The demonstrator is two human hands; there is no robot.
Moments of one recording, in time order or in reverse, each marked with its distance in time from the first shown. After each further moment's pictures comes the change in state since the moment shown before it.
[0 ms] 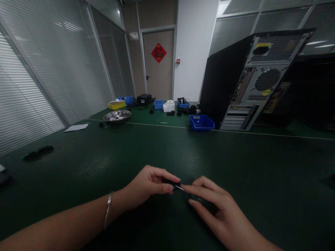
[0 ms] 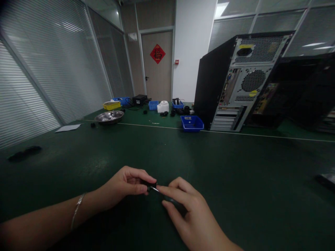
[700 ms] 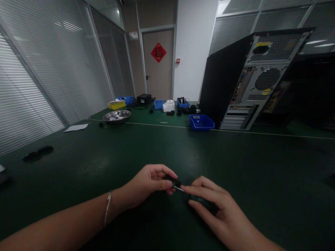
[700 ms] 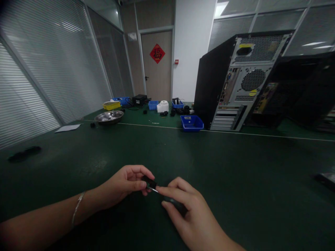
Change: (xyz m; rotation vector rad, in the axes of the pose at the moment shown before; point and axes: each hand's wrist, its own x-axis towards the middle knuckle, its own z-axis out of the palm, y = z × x) left_hand 0.003 -0.003 -0.001 -0.125 0.003 -0.001; right_hand 0.001 0.000 0.001 0.010 -0.007 0.002
